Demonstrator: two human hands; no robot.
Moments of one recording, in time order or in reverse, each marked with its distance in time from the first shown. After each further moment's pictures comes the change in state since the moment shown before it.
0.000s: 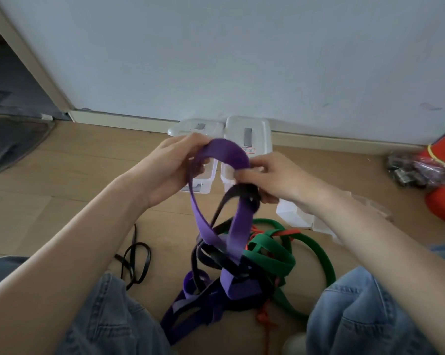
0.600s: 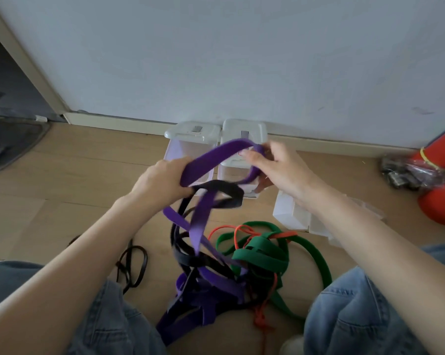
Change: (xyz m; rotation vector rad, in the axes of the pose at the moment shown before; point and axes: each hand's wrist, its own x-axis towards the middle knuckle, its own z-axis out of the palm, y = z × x) left_hand 0.007 -0.026 -0.026 1.414 0.176 0.060; right_hand 0.010 0.010 -0.010 0.164 0.222 -0.077
